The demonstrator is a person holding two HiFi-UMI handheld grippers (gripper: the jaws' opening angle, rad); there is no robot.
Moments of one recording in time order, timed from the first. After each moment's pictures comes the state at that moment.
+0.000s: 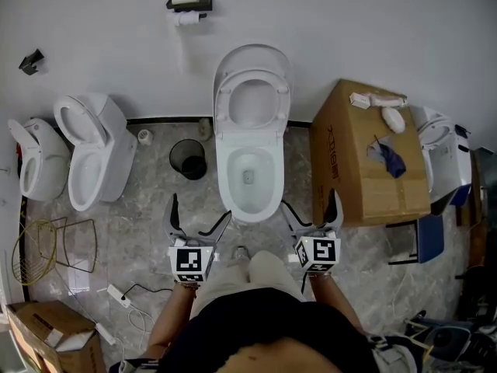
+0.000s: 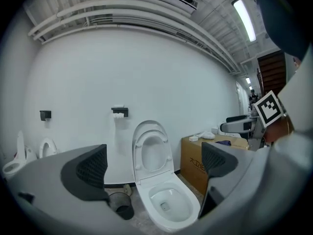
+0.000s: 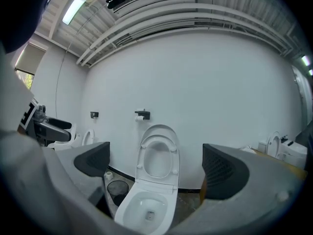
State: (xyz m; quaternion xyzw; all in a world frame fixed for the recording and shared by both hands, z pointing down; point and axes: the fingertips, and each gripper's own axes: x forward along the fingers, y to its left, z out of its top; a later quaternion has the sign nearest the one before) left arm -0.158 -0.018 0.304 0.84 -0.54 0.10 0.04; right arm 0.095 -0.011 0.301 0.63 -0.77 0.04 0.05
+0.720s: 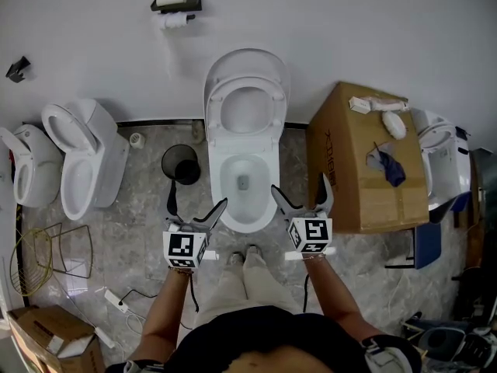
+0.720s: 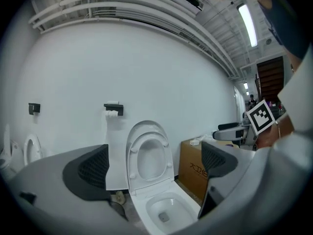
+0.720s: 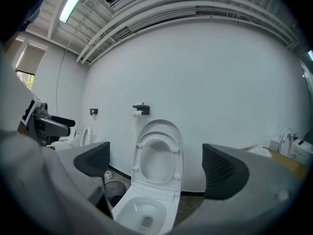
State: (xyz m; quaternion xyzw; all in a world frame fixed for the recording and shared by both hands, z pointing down) left arm -0.137 -0.117 0.321 0.85 -0.52 0.08 0.05; right arm 0.104 -0.122 0.331 0.61 -0.79 0.05 0.06
